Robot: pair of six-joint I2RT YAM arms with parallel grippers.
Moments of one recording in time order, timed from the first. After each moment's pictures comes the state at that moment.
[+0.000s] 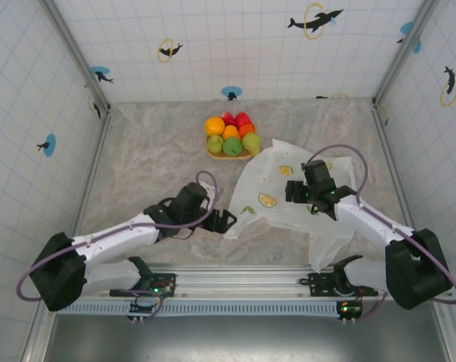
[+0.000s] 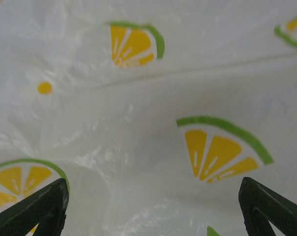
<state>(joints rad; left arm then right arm) -0.88 1.17 0.57 -0.23 0.22 -0.49 0.44 1.23 0.61 -0.33 0.06 0.40</state>
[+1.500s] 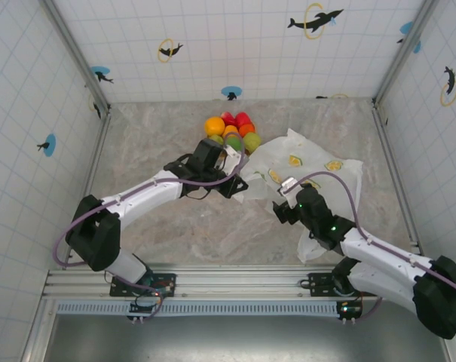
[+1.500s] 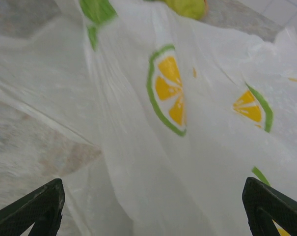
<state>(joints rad) -0.71 1.54 1.08 -0.38 0.53 -0.12 0.73 0.95 0.34 0.02 0.27 -0.15</state>
